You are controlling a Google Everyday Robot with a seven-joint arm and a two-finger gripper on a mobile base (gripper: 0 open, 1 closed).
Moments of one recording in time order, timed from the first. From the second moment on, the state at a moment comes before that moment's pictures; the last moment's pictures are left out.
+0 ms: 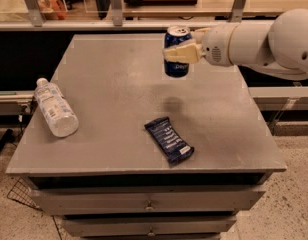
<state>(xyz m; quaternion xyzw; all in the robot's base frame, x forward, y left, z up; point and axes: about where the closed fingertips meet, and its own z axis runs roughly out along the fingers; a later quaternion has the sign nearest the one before) 0.642 -0.073 0.953 -0.36 0.72 0.21 0.56</state>
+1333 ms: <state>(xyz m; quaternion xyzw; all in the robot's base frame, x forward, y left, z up) 0.523 -0.131 0.899 -0.34 0.76 0.20 0.51</state>
